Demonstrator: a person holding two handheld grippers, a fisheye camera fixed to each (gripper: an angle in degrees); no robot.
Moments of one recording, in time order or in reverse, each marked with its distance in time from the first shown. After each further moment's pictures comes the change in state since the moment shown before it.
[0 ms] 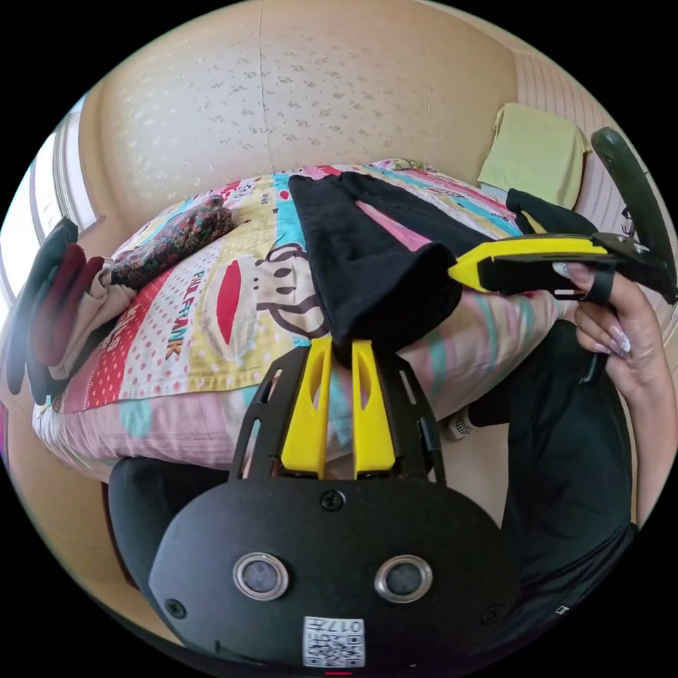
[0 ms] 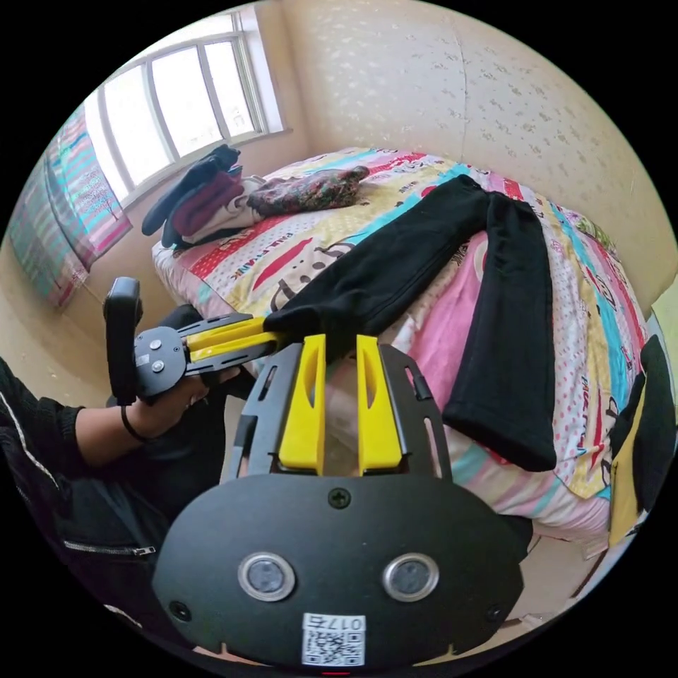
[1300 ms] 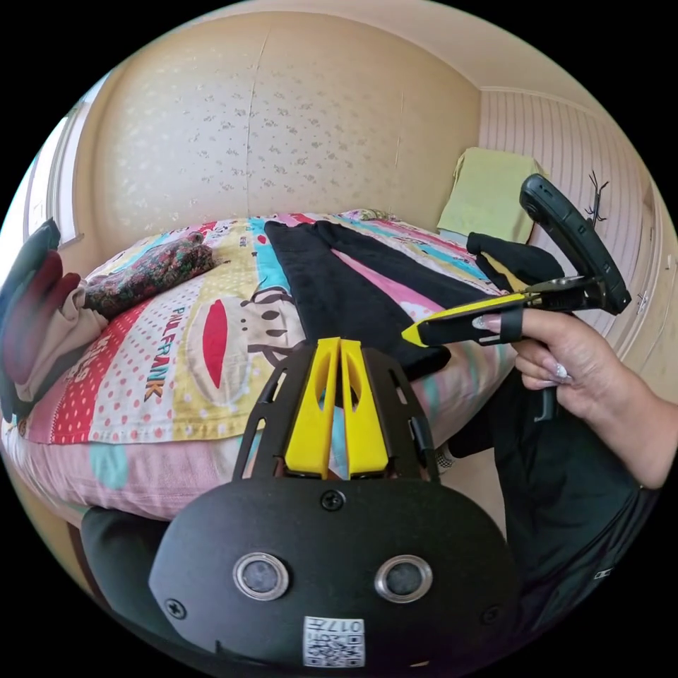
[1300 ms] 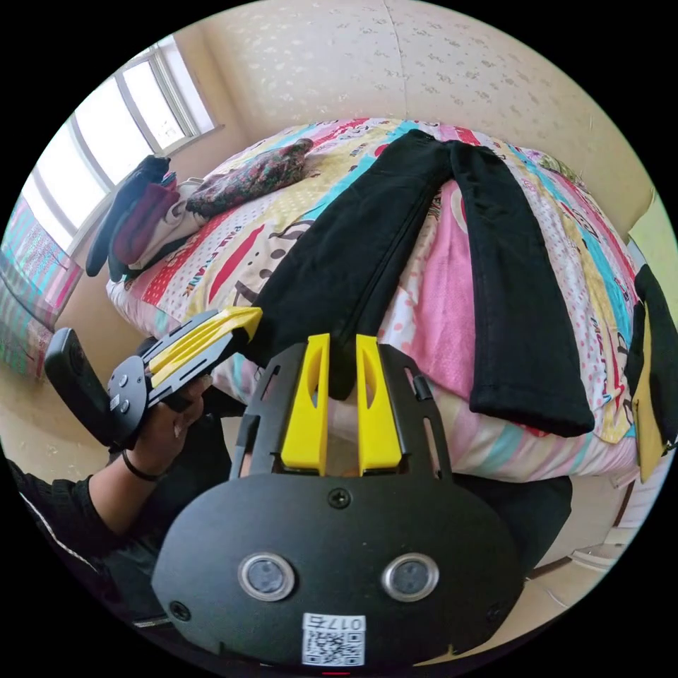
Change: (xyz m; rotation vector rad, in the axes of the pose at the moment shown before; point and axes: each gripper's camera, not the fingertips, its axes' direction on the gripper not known) left arm -0.070 0.020 -0.016 0.224 0.182 0.005; right arm 0.050 -0.019 0.044 -0.133 0.061 0.244
